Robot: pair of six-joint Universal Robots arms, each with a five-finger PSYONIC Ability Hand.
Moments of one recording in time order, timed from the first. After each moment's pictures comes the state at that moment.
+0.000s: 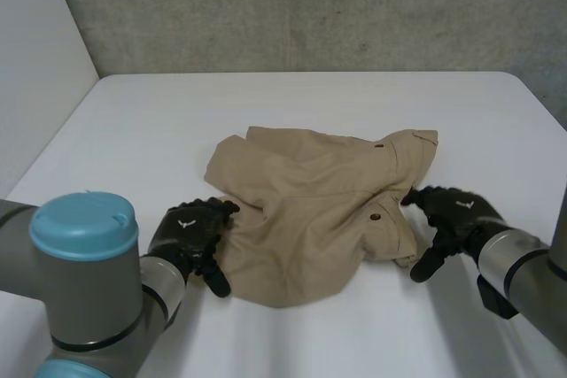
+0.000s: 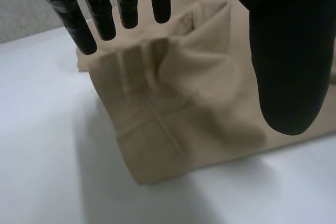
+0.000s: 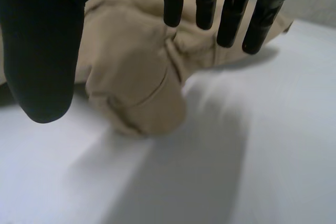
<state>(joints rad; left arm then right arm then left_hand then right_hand) 4.13 -1.93 -1.81 3.30 -1.68 3.12 1.83 -1.33 1.83 0.01 1.41 3.05 0.20 0.20 0.21 0.21 0.05 0.22 0.26 0.26 0.25 0.09</state>
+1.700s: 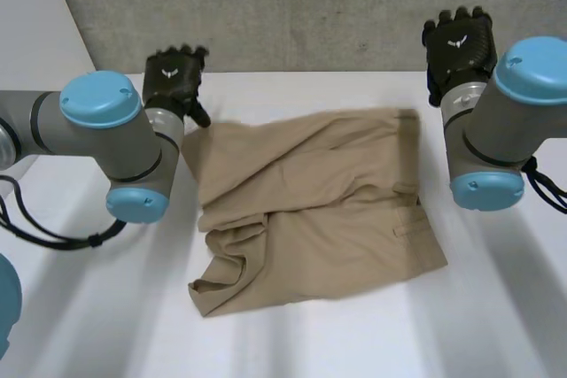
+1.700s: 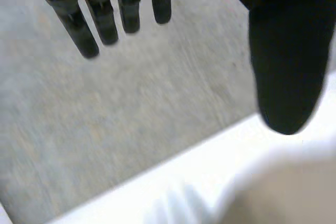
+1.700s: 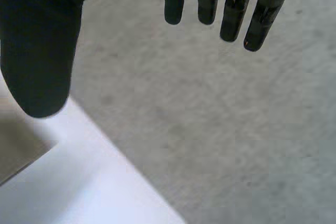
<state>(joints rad) 4.28 -2.34 -1.03 3.49 -1.68 3.28 1.96 -0.93 1.09 -0.35 1.75 2.59 0.20 0.24 0.25 0.24 0.08 0.20 0.22 0.22 0.23 0.07</state>
